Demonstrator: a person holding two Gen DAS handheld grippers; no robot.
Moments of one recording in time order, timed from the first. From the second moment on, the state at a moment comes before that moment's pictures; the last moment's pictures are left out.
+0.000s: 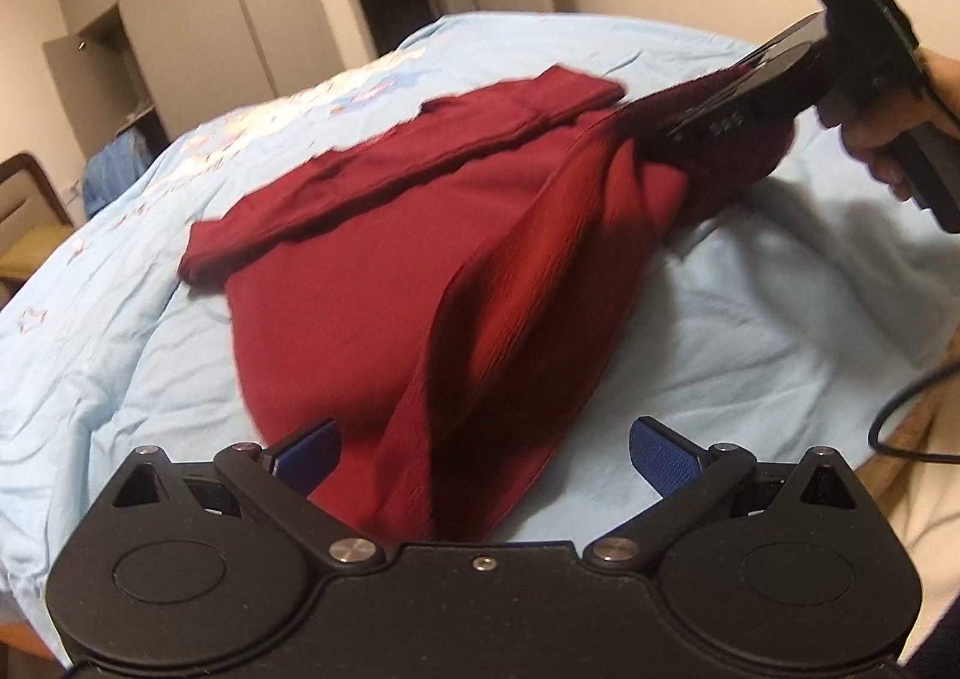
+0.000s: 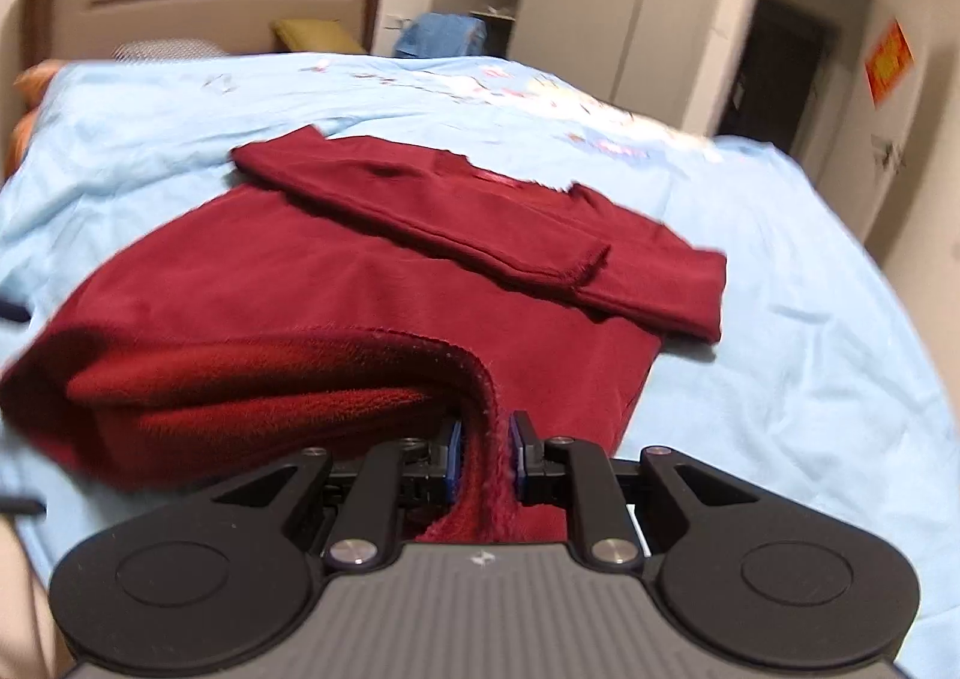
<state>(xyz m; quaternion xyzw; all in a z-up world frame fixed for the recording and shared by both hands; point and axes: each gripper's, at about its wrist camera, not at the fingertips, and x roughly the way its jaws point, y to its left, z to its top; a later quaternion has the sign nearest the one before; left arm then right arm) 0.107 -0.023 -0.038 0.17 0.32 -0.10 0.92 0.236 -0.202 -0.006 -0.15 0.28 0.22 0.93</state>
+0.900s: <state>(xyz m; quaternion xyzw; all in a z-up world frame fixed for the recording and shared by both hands) 0.111 0.024 -0.045 0.29 0.26 -0.14 0.91 0.259 -0.216 -0.031 -0.09 0.31 0.21 0.92</state>
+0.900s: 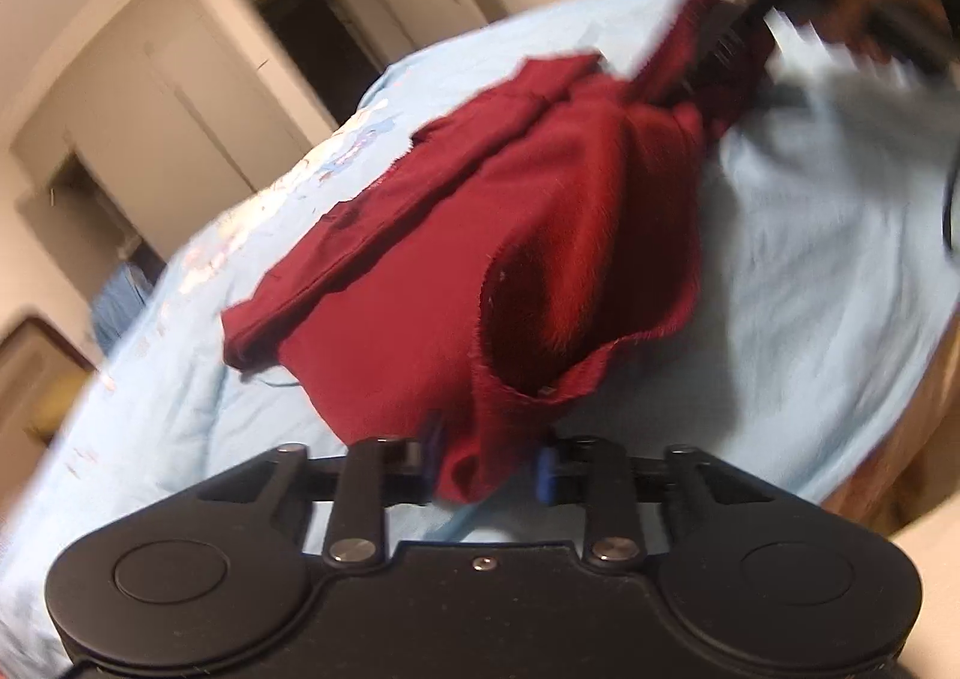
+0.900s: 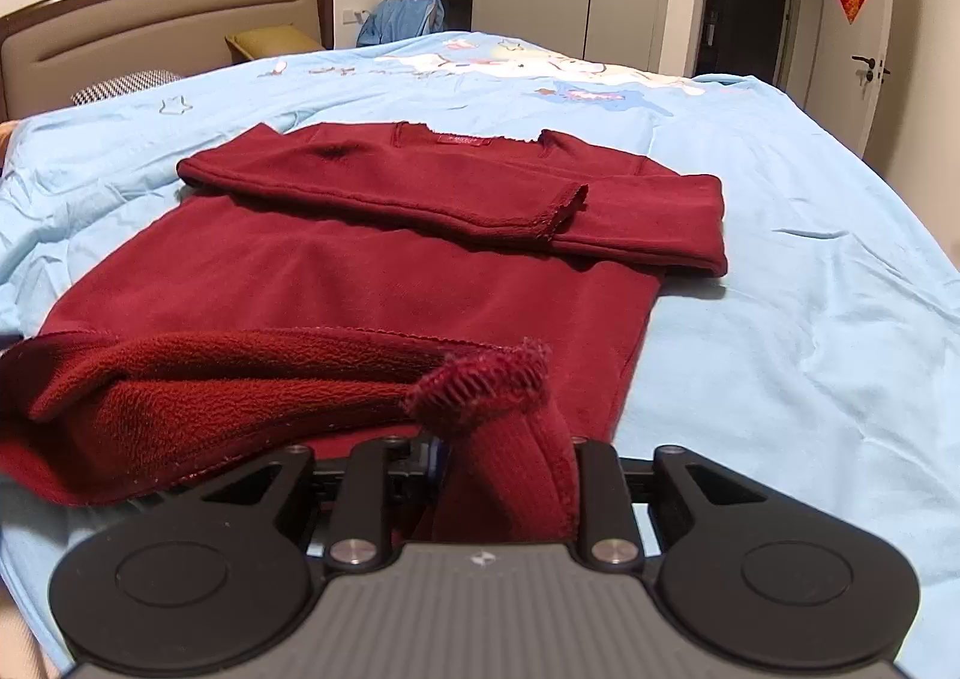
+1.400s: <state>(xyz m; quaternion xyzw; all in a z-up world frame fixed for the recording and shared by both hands) 0.148 0.080 0.005 -0.03 0.25 -0.09 0.96 0.211 -0.240 -0.019 -0.10 0.27 0.24 0.93</state>
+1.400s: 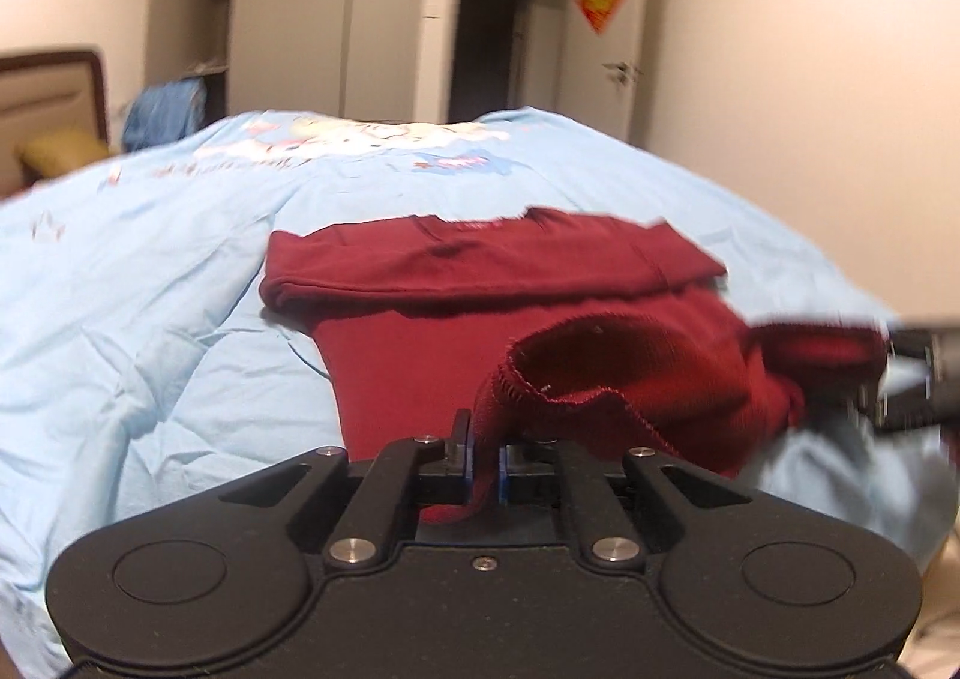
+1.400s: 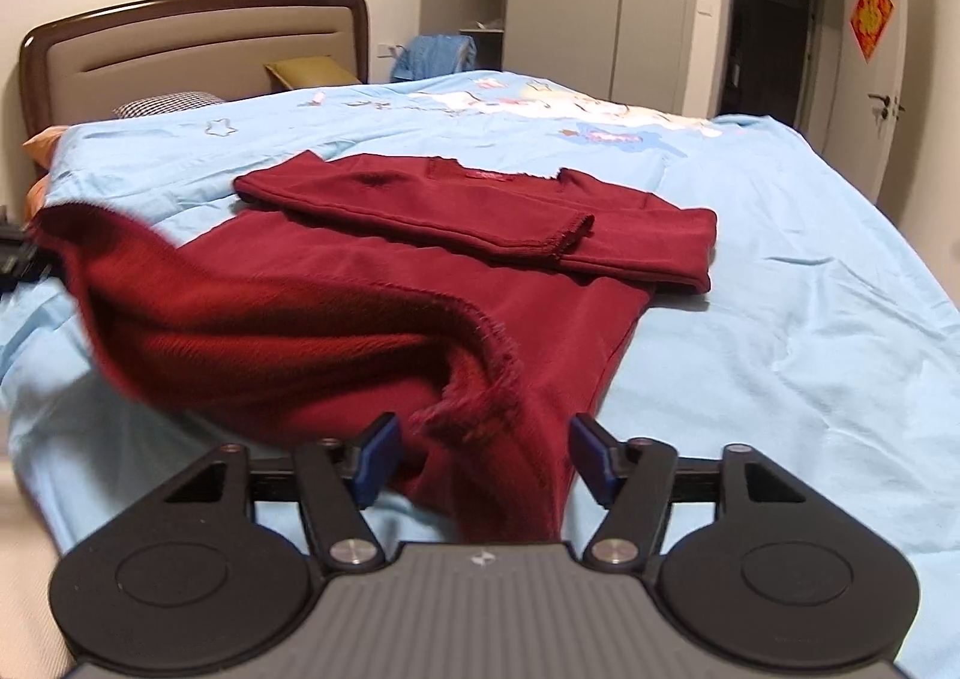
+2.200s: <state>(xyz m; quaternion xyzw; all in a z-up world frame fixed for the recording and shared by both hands) 0.108 0.140 0.085 -0.22 0.12 -0.06 0.97 0.176 -0.299 0.058 0.12 0.09 0.26 0.95</state>
